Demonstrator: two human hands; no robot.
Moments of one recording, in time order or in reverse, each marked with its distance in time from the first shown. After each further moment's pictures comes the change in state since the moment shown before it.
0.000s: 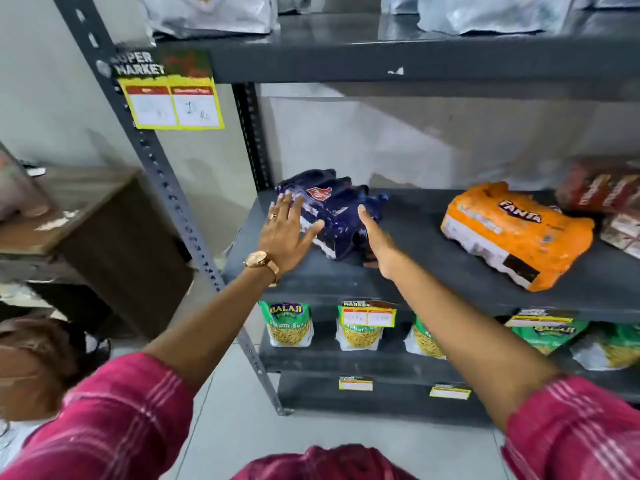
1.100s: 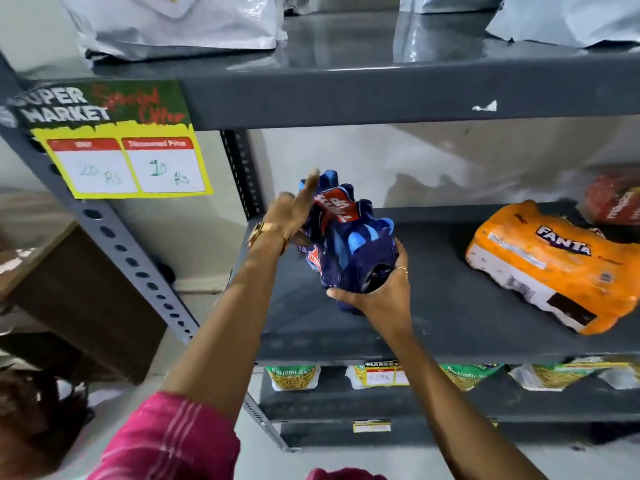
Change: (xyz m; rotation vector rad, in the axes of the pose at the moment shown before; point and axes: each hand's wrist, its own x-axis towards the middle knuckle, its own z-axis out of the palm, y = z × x) left_hand 0.126 -0.004 -0.040 -0.744 -0.211 -0.536; right_hand 0.028 0.030 0.033 -0.031 0.345 -0.649
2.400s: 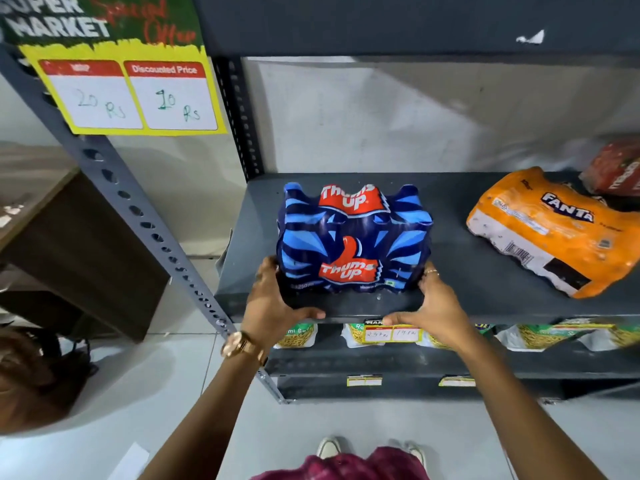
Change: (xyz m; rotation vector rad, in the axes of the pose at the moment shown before) left_hand -0.111 -0.169 0.017 0.186 0.094 0.307; right_hand -0.038 0.029 -0.087 -0.362 -0.454 0.219
